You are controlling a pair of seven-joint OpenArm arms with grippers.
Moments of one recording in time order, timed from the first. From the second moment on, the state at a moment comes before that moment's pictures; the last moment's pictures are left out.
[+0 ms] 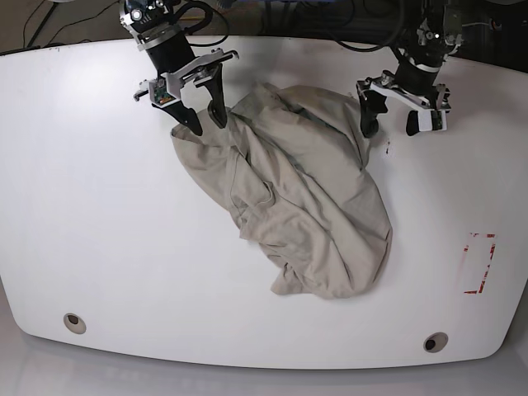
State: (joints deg) left arm 32.2 -13.3 -4.2 110.5 -29.4 -1.3 21.5; right arm -39.2 4.7 2.9 113.4 11.3 23.0 -3.4
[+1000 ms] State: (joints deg) left arm 26.2 -13.3 2.5 98.7 -29.0 -1.4 20.3; right arm -39.3 4.8 2.9 113.4 11.3 23.0 -3.4
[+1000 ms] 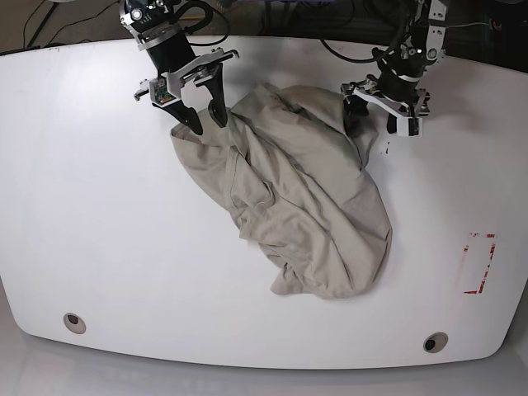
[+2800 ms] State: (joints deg) left arm 32.4 -16.0 4.5 102.9 -29.4 -1.2 22.4; right arm -3.5 -1.2 2.5 99.5 12.5 23.1 -38.2
